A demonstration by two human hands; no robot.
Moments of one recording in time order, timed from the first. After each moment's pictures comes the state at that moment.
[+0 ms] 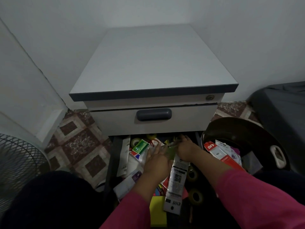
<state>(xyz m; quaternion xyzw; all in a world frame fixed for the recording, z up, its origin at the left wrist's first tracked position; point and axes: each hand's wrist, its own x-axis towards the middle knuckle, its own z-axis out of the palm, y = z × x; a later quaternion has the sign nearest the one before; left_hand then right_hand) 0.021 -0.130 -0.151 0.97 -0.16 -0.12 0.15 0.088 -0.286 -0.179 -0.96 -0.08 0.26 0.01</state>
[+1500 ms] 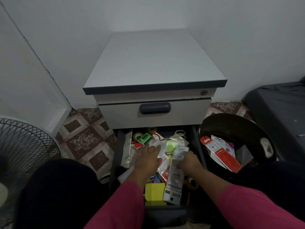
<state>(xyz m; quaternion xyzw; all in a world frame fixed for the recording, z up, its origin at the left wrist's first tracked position) -0.003 -0.089 -0.149 0.98 -0.15 -0.14 0.07 -0.019 -0.265 -0.150 -0.90 0.22 0.20 0.33</state>
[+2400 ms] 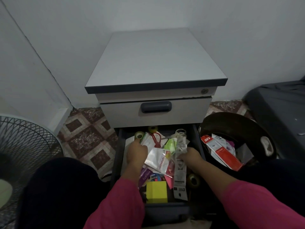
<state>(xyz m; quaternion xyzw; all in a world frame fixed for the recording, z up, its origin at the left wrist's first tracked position) 0.010 -0.072 -0.123 0.89 0.20 -0.07 0.39 -0.014 -0.267 -0.139 -0.83 0.25 0.18 0.47</state>
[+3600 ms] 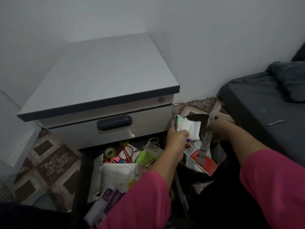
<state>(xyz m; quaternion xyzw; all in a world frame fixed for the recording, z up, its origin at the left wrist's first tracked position) 0.029 -0.310 -0.055 0.59 0.16 -0.25 0.75 0.041 -0.468 -0.039 -0.79 0.38 0.16 0.45</state>
